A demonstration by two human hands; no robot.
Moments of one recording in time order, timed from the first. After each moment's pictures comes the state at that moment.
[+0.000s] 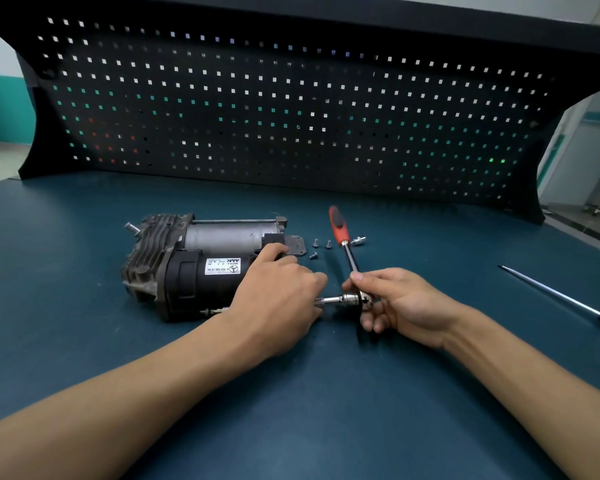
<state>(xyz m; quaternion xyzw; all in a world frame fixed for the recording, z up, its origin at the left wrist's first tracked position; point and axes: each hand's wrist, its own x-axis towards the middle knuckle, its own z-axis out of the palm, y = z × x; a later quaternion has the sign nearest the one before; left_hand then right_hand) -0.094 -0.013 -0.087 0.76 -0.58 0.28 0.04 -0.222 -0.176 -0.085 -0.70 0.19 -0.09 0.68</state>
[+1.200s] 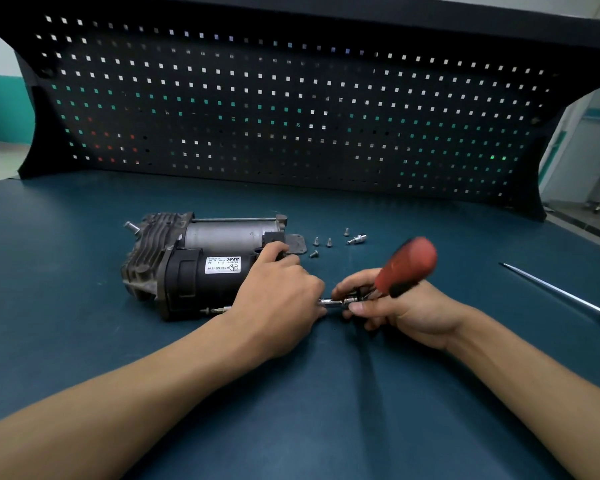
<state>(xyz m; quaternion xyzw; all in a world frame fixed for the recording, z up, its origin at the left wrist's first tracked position) -0.095 -0.014 -0.089 0.77 -0.57 0.27 0.01 -0.231 -0.170 -0.085 -0.76 0.11 -0.09 0.63</state>
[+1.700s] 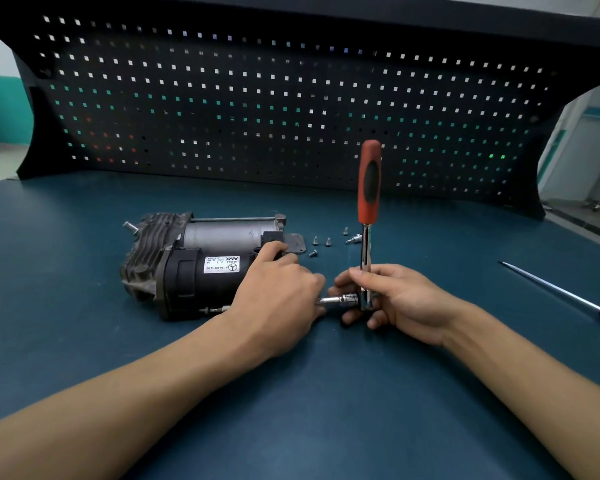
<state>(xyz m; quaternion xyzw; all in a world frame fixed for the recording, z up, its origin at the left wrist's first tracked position) -0.096 -0.014 -0.090 0.77 -0.57 0.27 0.05 -0.223 -0.171 -0.082 -0.71 0.16 -0.08 0.69</state>
